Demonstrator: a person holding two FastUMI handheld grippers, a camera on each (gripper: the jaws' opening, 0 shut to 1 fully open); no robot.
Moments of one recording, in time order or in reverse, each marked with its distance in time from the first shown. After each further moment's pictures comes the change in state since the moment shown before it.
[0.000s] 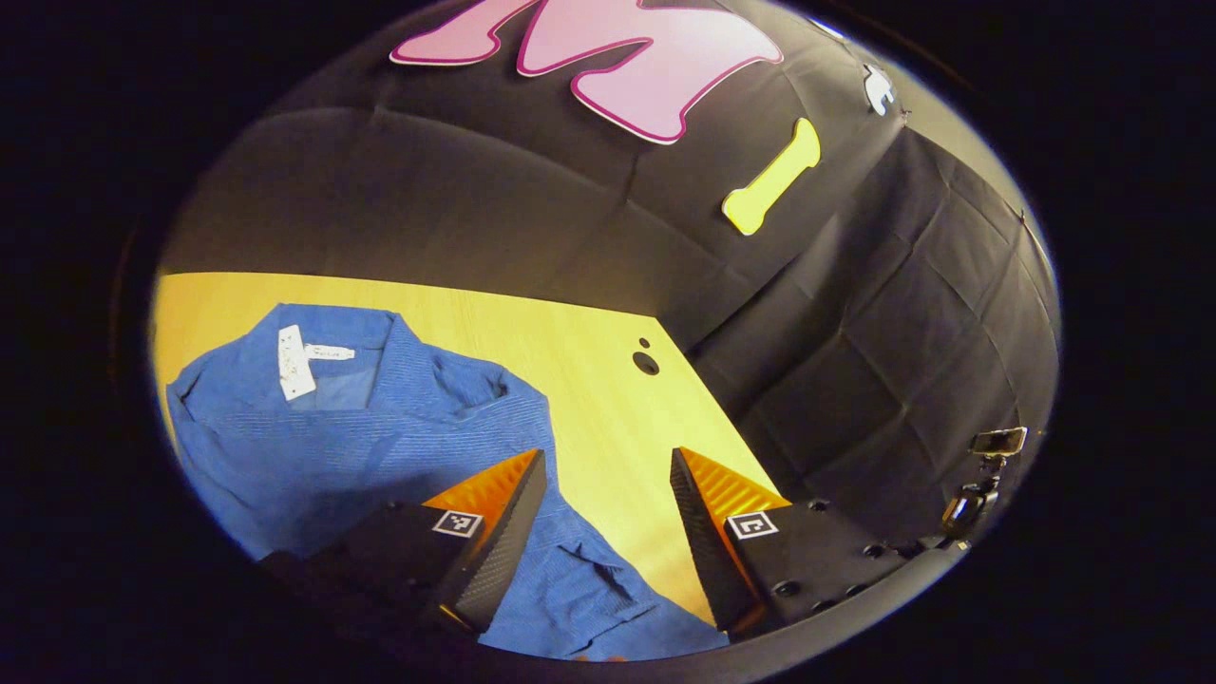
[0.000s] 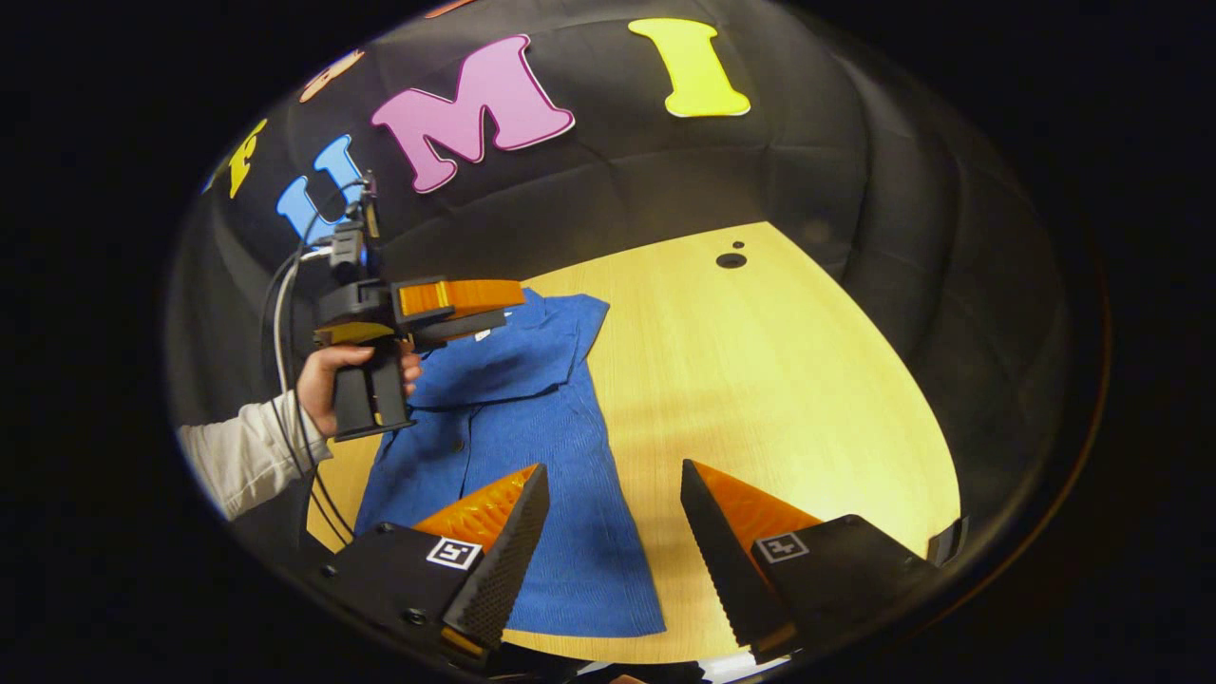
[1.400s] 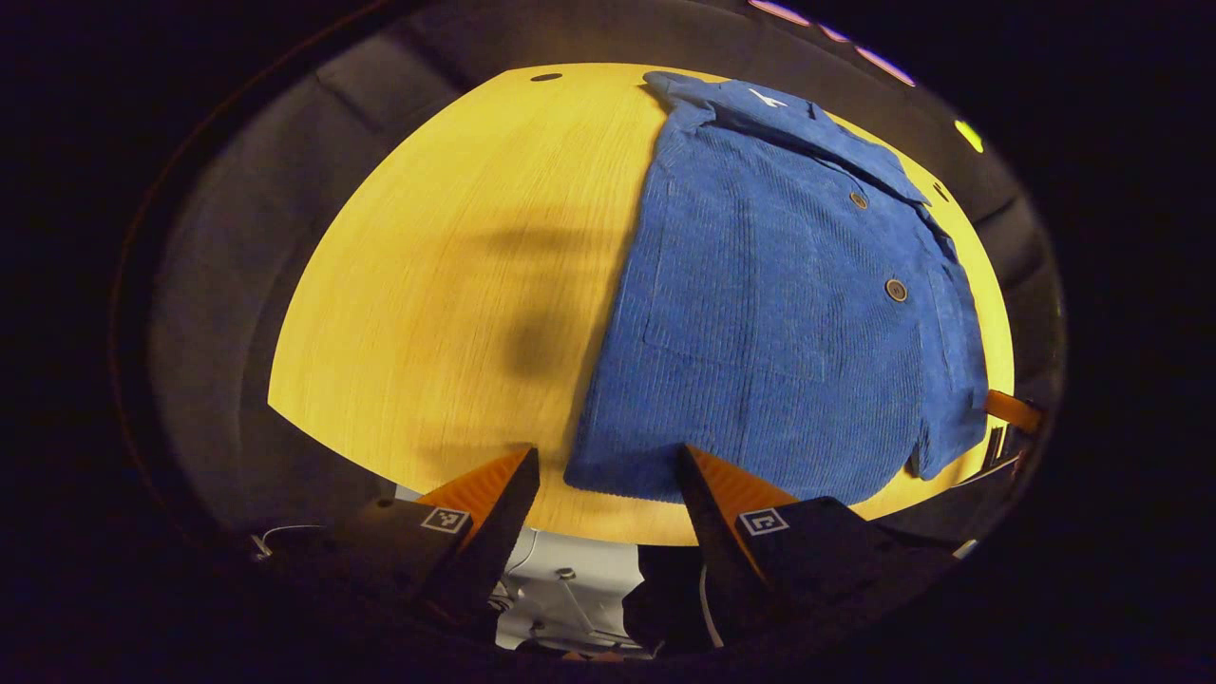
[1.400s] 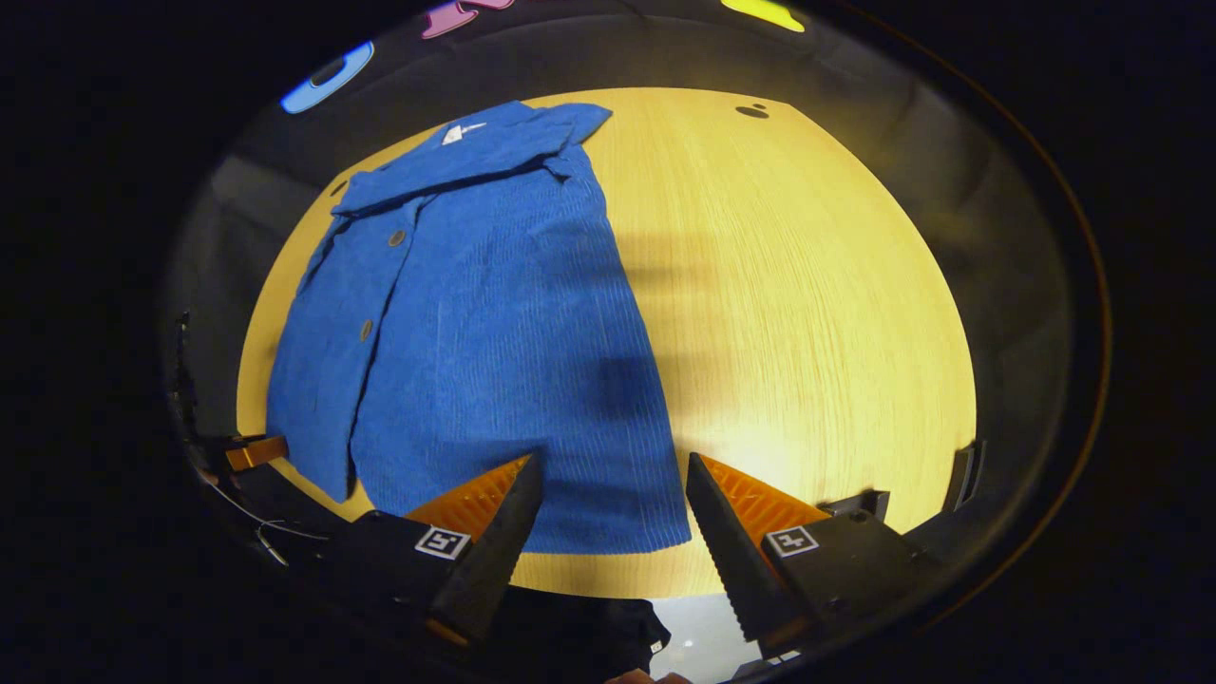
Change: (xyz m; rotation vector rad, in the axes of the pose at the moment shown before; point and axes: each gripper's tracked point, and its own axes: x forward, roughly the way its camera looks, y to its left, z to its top) left arm -0.321 0.147 -0.363 -0.322 0.454 0.732; right arm 0.013 -0.013 -0.175 -0.128 0.454 -0.217
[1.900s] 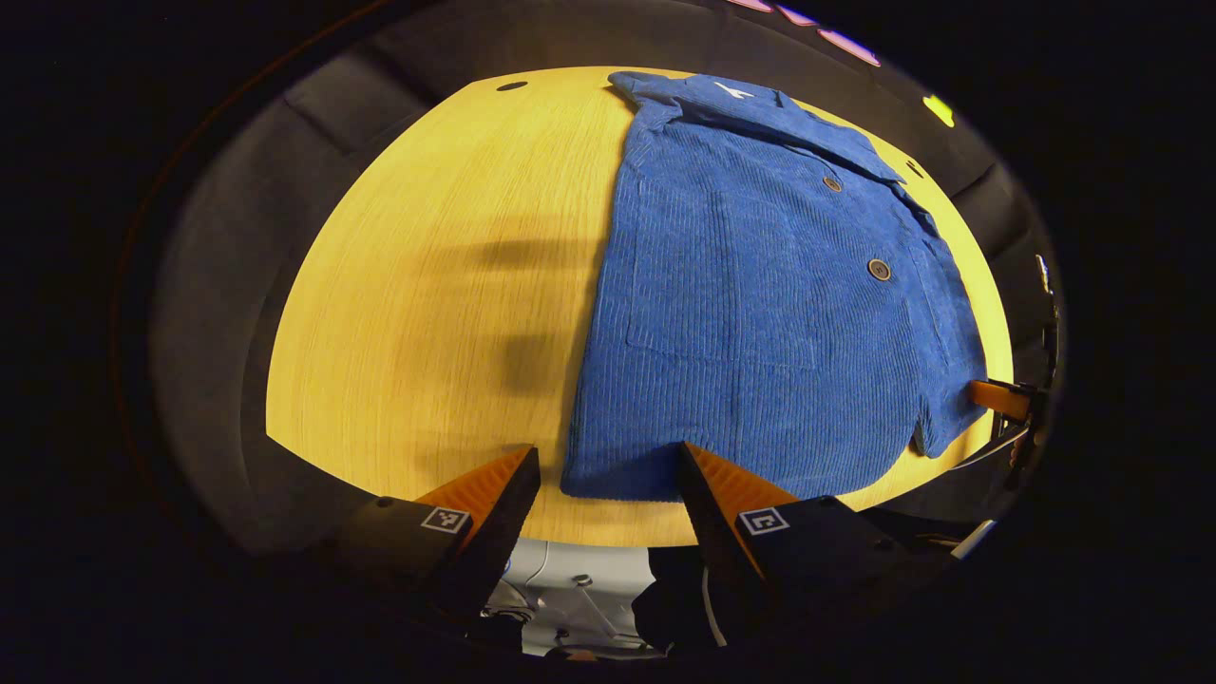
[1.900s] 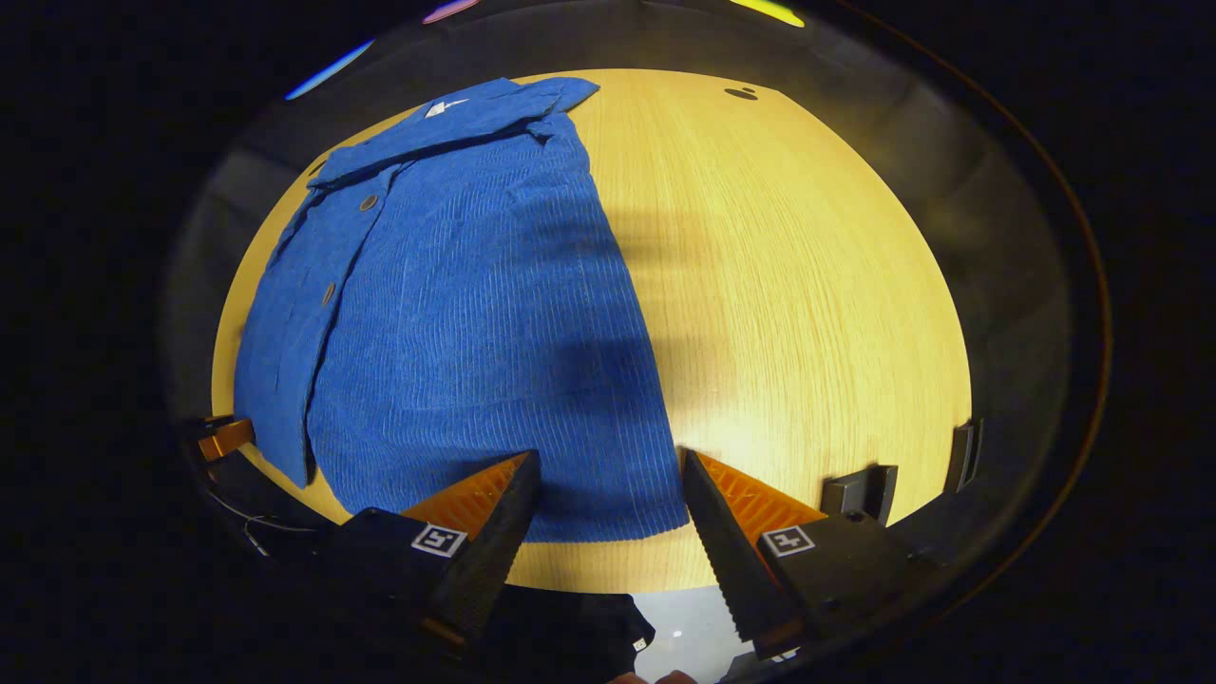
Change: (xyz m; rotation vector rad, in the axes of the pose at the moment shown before) left arm 0.001 -0.001 -0.001 0.080 -0.008 -0.024; right arm 0.014 -0.004 -0.024 -0.013 0.033 -0.067
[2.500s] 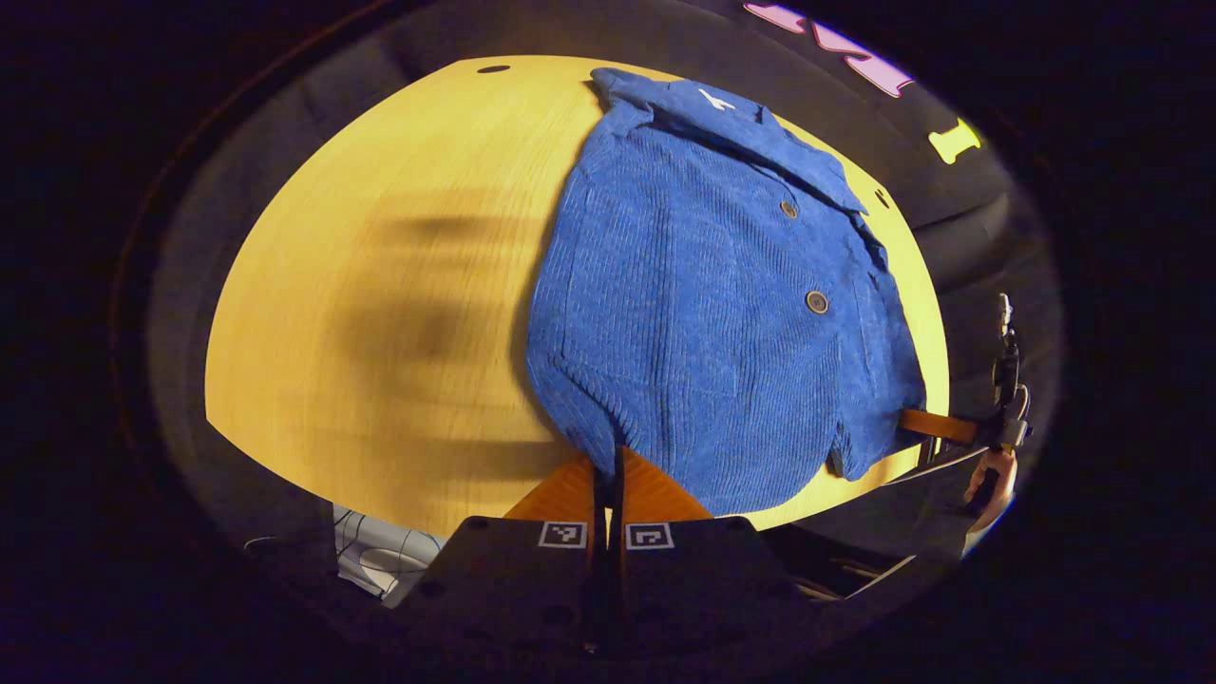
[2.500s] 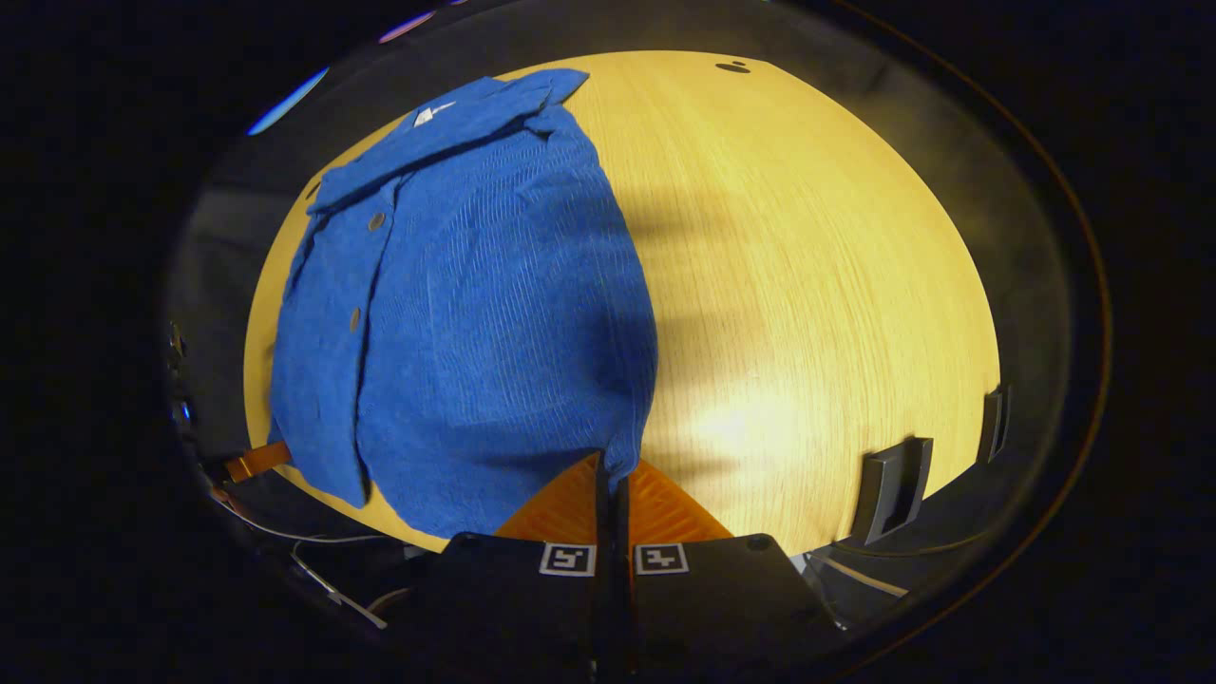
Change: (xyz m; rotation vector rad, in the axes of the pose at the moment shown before) left arm -0.021 -0.035 0.029 -0.061 -0.009 -0.221; right arm -0.022 0.030 0.016 0.134 0.058 0.104
